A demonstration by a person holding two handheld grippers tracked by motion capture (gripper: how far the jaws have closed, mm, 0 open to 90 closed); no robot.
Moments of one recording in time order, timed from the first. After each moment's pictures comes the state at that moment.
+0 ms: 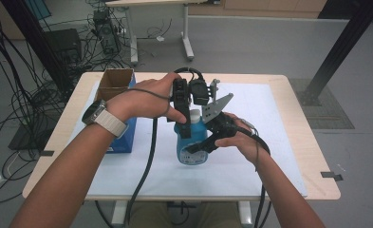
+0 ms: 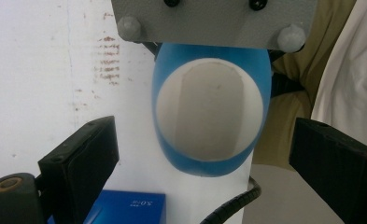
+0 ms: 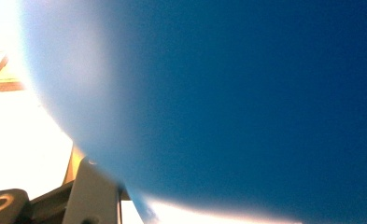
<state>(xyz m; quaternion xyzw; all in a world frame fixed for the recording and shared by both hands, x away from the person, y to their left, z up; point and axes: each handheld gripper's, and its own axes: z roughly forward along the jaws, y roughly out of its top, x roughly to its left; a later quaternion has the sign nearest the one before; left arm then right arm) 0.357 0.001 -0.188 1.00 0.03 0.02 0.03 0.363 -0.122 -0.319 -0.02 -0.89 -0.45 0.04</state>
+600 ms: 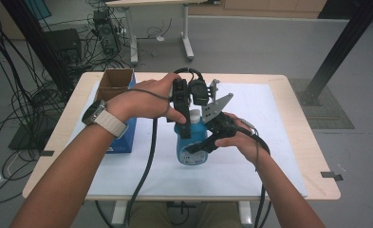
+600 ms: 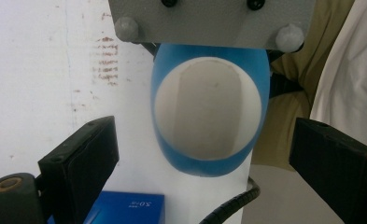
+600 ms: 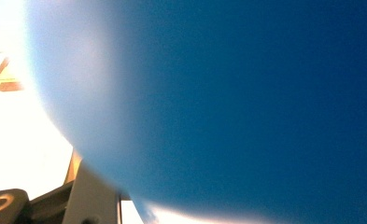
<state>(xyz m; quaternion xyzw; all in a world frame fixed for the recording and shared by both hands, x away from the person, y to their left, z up) 0.357 0.001 -0.189 1.00 0.03 0.02 0.03 0.363 -0.122 -0.319 -0.02 -0.89 -0.45 0.04</state>
